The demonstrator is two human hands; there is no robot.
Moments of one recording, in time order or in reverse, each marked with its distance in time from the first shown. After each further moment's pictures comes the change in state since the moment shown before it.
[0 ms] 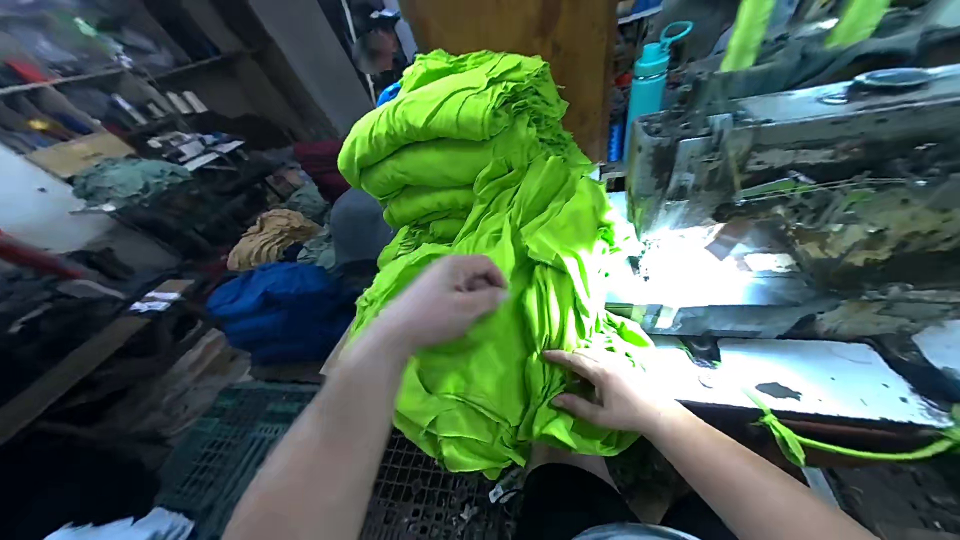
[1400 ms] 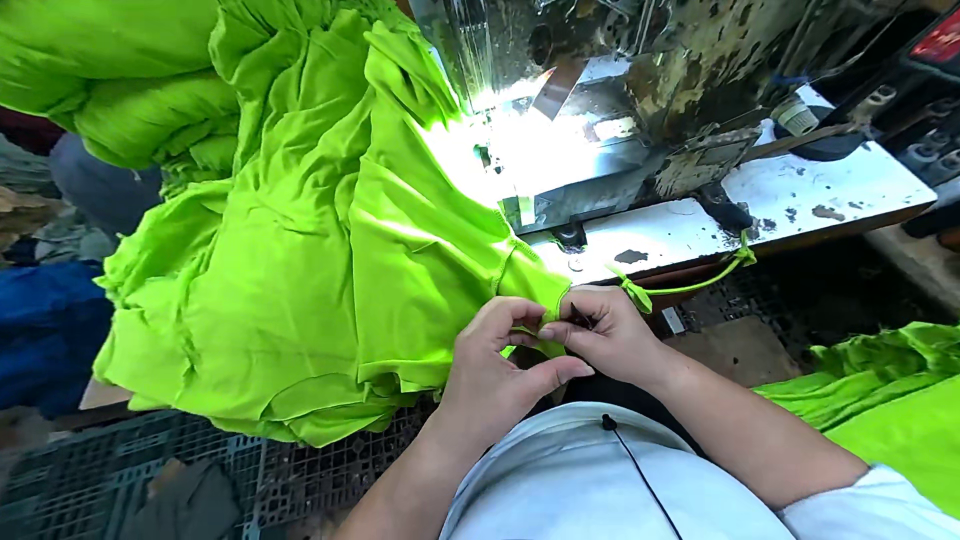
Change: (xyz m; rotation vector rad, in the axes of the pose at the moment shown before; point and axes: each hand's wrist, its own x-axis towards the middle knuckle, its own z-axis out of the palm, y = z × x) left_hand -0.037 0.028 0.244 -0.624 0.146 0.308; right_hand -0.108 -0.044 -0.057 0.397 0.350 0.367
